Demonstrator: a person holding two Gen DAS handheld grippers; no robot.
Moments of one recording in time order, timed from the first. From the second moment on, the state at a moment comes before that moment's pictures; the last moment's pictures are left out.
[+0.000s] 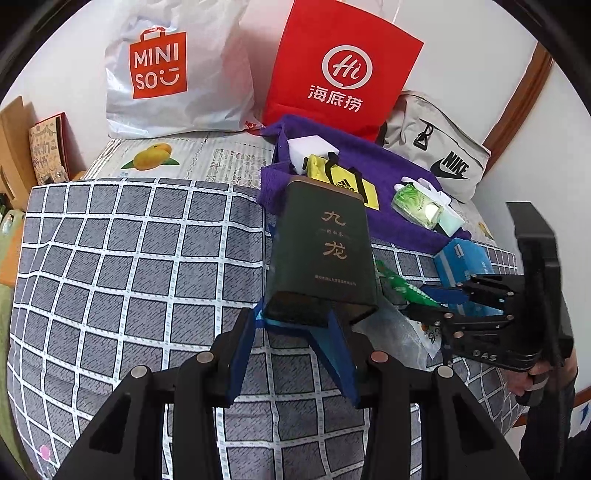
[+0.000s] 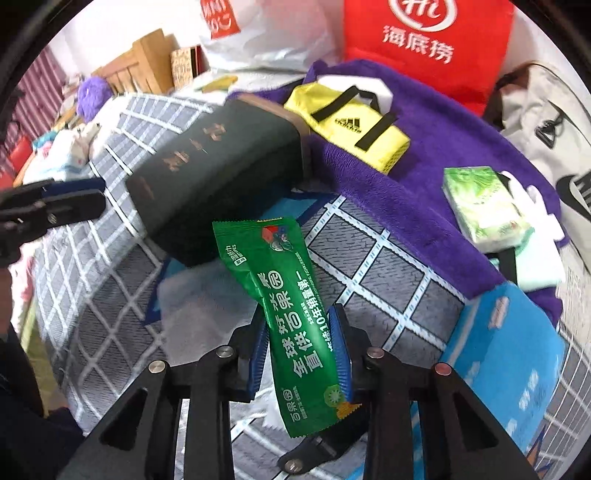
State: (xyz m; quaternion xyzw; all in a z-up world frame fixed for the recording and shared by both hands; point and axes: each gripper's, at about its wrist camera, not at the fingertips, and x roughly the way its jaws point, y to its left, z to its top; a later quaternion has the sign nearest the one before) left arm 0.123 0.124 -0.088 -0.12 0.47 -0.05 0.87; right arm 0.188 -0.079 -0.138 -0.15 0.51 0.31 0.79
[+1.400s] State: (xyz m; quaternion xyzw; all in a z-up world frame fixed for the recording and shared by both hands) left arm 0.108 0.012 -0.156 -0.03 0.43 -0.11 0.90; right arm 0.072 -0.192 -0.099 0.00 0.44 0.22 0.87
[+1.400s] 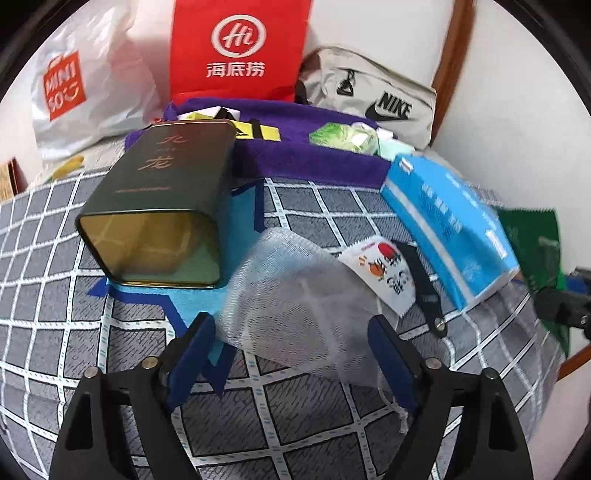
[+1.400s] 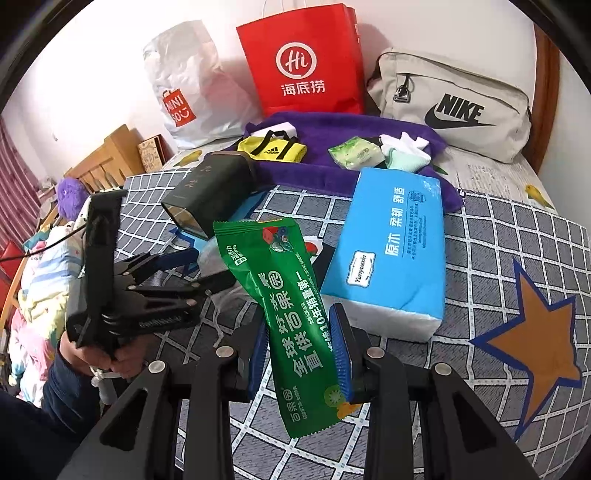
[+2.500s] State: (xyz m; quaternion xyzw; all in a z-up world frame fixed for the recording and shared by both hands) left arm 0.098 -0.026 -0.151 0.06 0.44 -0.14 0.89; right arm 0.050 -0.215 -0.123 0.03 0.45 0.21 0.87
